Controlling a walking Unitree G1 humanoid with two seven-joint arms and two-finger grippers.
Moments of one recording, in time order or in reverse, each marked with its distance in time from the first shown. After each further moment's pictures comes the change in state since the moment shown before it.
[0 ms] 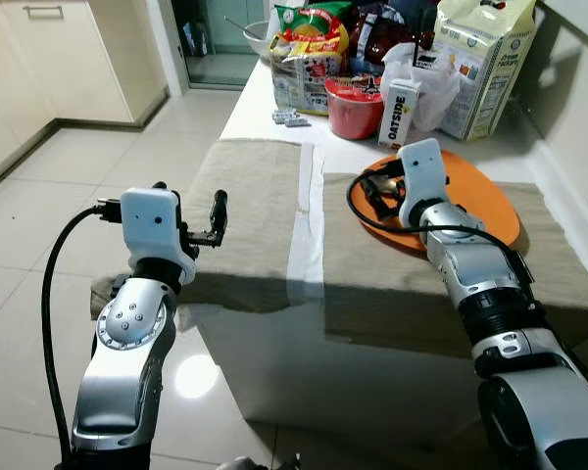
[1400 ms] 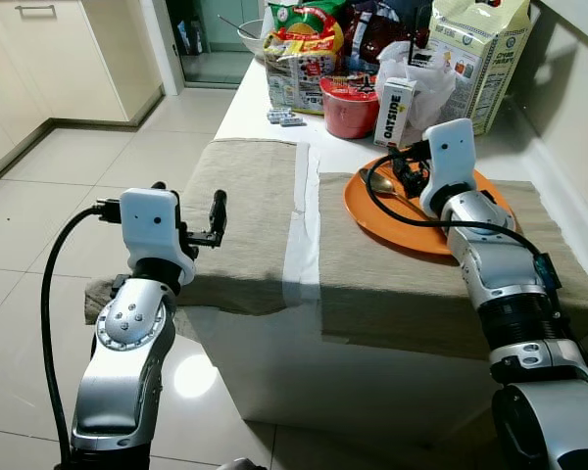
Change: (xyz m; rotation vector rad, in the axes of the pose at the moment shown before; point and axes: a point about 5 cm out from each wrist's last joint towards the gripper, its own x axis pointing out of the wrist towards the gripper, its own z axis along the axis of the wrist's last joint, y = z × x) left arm 0.000 0.001 0.000 -0.001 0.000 0.002; right arm -0.015 -0.018 0.025 -0.013 -0.186 -0.038
